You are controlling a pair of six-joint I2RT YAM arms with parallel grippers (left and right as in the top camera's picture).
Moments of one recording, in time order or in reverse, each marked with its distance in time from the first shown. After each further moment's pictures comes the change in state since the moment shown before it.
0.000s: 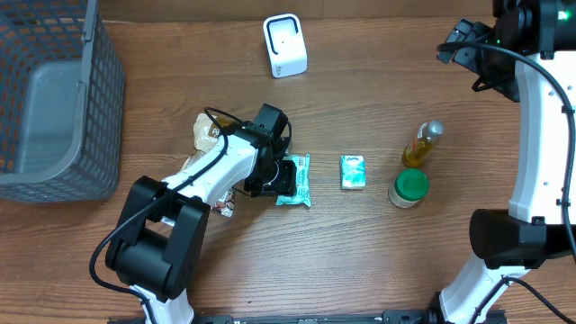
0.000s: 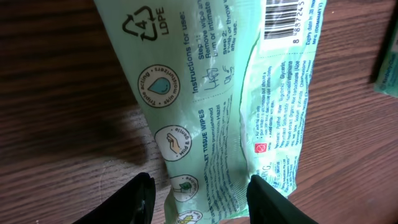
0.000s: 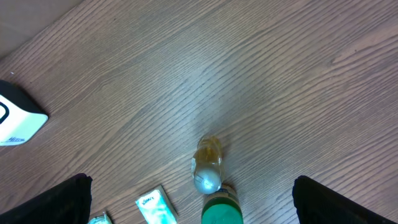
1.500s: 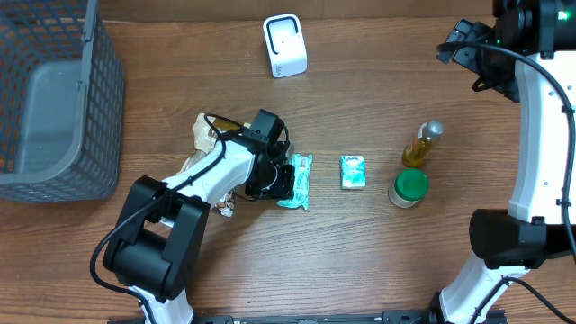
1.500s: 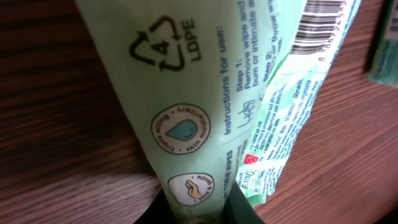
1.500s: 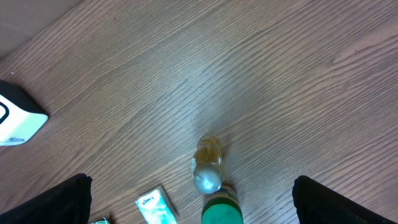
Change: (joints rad) left arm 0.018 -0.005 -0.068 0.085 0.064 0.047; right arm 0.000 0.000 0.000 0.000 0.000 0.000
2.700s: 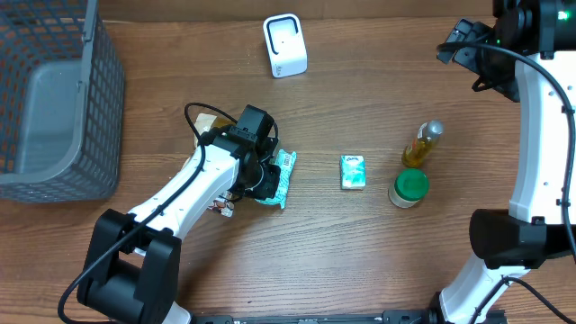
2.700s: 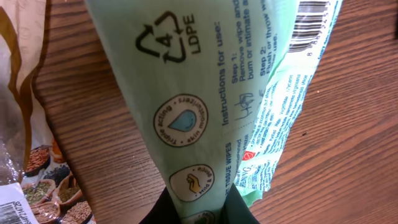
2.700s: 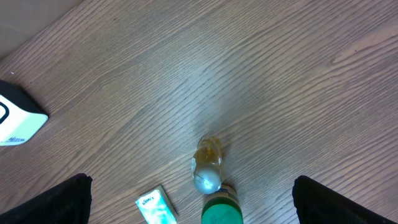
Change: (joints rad) left arm 0.017 -0.172 0.000 -0.158 -0.201 0.115; right arm 0.000 0.000 0.000 0.000 0.000 0.000
